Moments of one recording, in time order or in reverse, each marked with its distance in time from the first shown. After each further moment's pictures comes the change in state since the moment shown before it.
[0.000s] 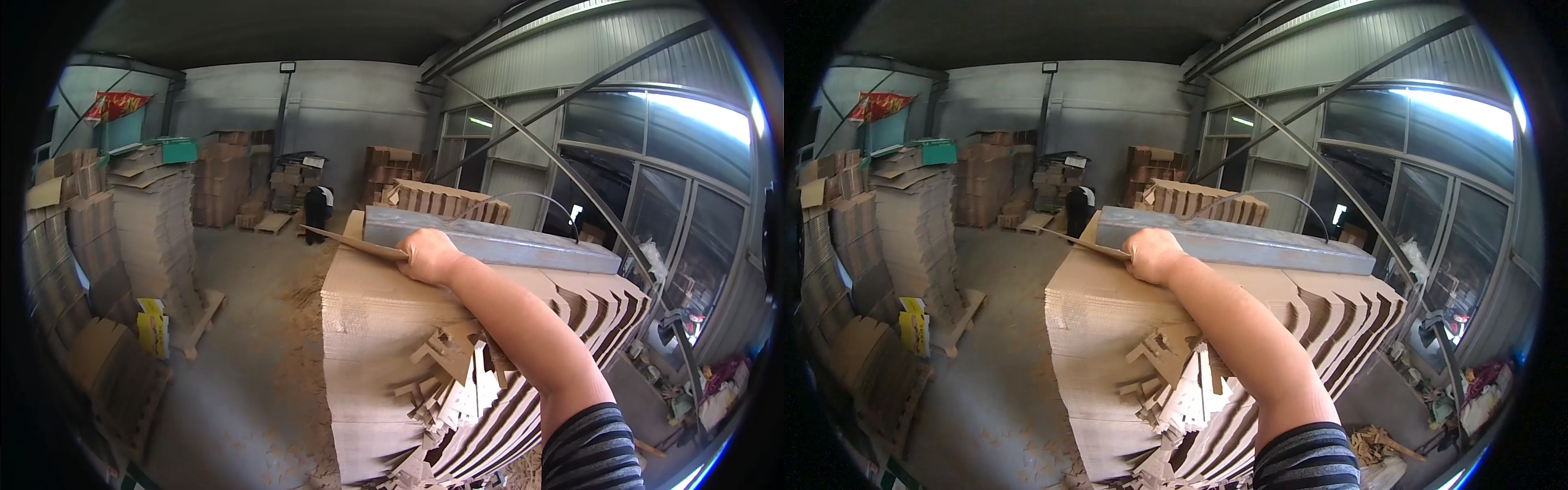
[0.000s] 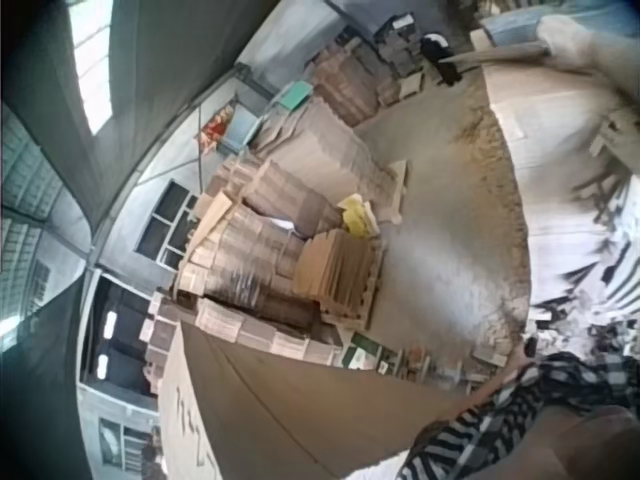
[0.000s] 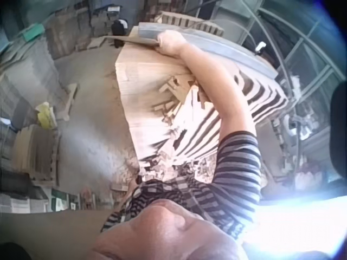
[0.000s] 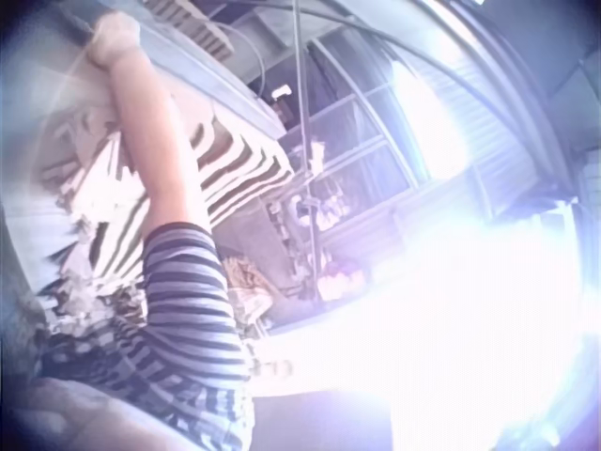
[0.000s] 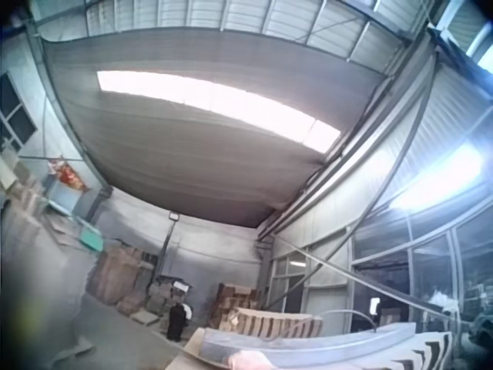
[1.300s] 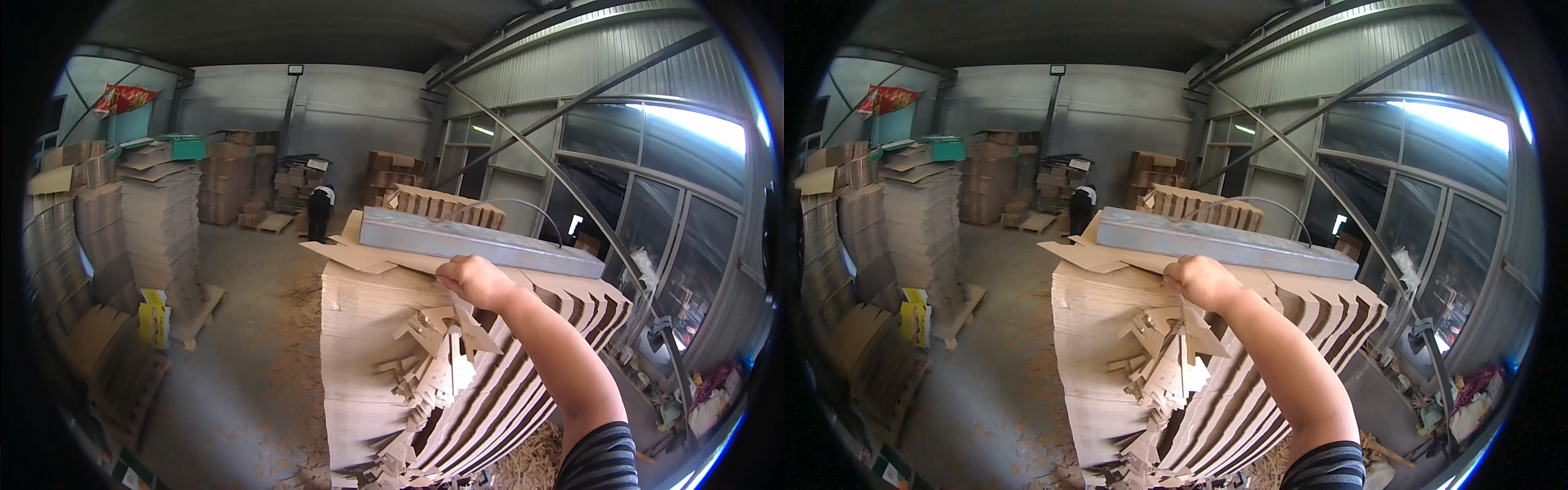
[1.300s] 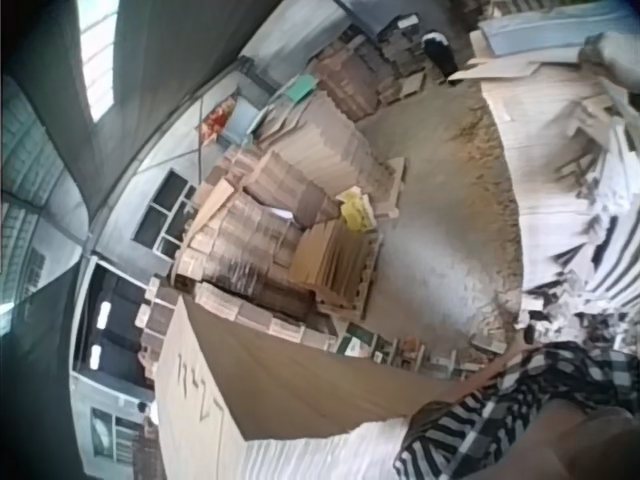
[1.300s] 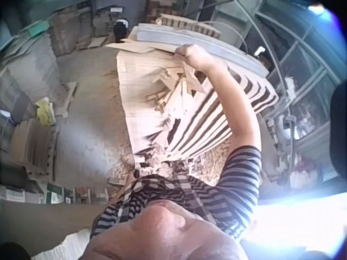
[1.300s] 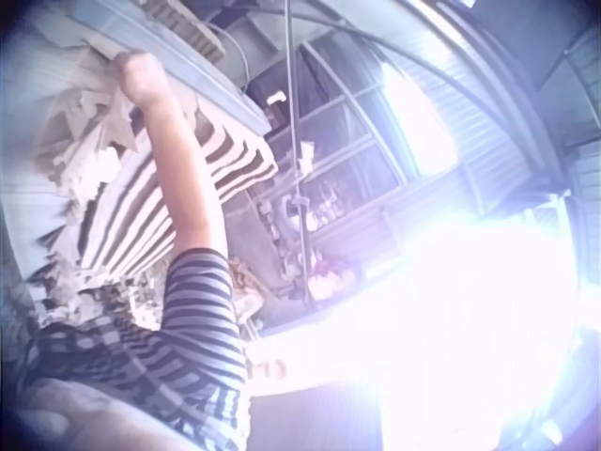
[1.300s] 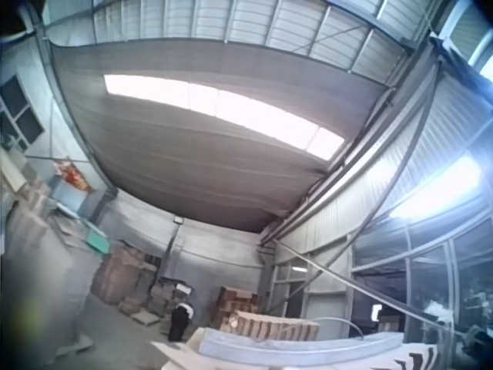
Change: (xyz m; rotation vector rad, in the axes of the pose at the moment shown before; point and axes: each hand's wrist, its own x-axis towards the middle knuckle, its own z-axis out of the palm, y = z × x) left_hand 0.006 0.039 0.000 0.074 -0.008 0.017; right_hand -0.115 0.041 -0.023 0.089 0.265 -0.277
